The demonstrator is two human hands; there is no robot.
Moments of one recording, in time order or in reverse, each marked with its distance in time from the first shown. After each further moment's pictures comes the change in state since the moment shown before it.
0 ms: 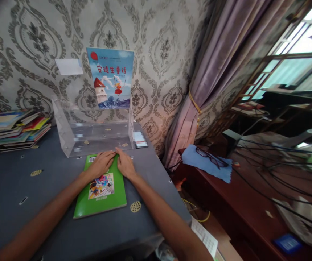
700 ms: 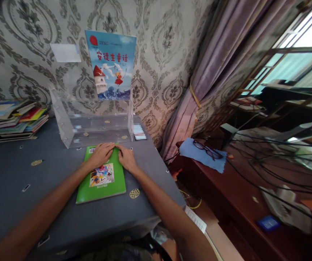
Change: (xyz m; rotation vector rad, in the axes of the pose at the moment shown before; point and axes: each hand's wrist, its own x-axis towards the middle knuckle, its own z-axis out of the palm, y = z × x) left_hand -0.002 -0.008 0.007 -0.045 0.040 -0.023; right_hand -0.011 0.002 -0.003 -0.003 0.042 -0.043
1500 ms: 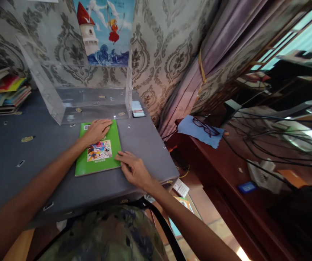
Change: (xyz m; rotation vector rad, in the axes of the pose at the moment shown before) left_hand 0.001 0.001 -0.005 -0.004 -0.056 -0.014; right_hand -0.137 -0.068 -0.045 0.111 -0.056 -0.135
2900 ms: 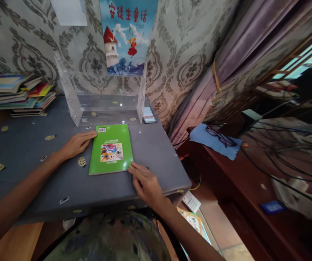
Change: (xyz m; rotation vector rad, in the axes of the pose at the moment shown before) left_hand -0.111 -0.071 -0.050 -0.120 0.021 -0.004; right_hand -0.030 -0.010 0.007 -0.166 0.095 -0.122
